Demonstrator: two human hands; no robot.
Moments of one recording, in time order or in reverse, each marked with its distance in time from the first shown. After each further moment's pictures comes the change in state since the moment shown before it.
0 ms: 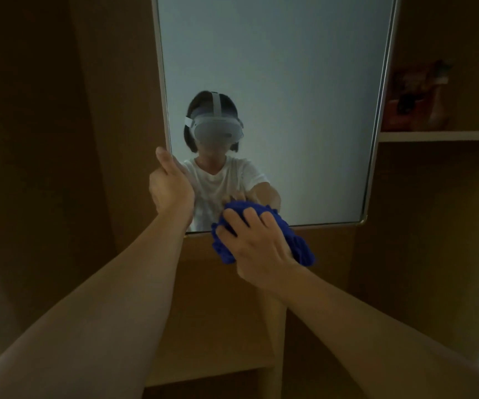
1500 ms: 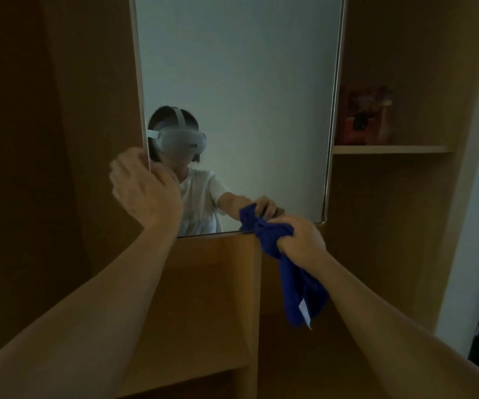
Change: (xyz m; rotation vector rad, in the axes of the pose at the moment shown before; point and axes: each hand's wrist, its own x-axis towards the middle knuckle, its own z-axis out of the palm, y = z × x) left_hand -0.041 0.038 -0.022 0.336 0.239 0.473; right_hand -0.054 0.081 -0.021 0.907 -0.172 0.786
